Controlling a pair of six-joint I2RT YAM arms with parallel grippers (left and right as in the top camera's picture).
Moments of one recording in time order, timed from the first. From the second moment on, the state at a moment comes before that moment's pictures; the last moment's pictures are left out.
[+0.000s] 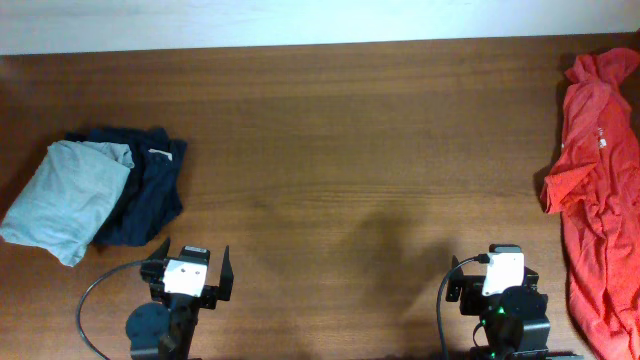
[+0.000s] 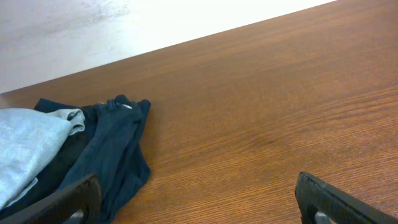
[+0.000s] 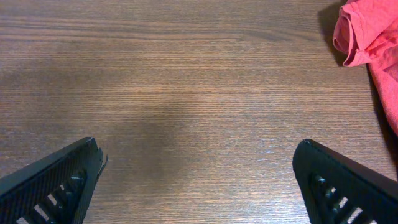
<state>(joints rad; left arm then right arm) 0.04 0.02 0.13 -0.39 0.13 0.24 0.05 0.01 0.23 -0.78 0.13 0.02</state>
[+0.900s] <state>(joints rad) 0.04 0.02 0.12 -0.29 0.17 0.24 0.05 0.01 0.23 -0.75 0.14 0.02</state>
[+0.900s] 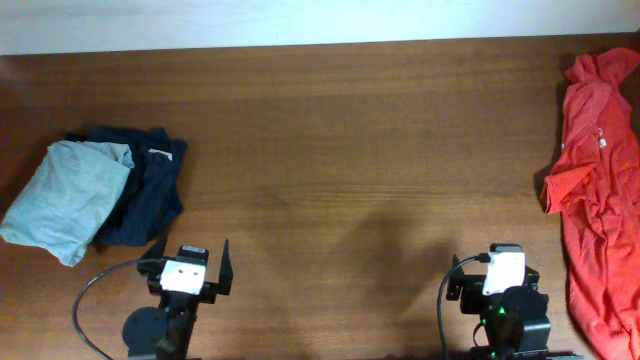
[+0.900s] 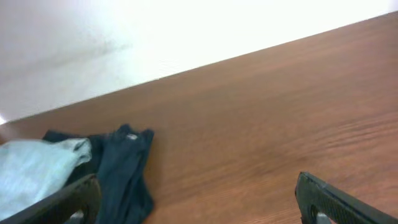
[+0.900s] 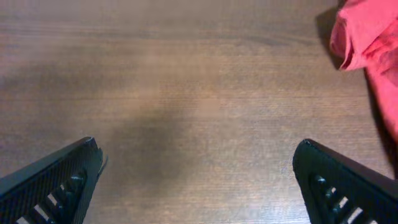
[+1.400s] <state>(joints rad) 0.04 0.02 0.15 -0.13 0.56 0.14 0.05 0.01 0.23 -0.31 -0.27 0.22</state>
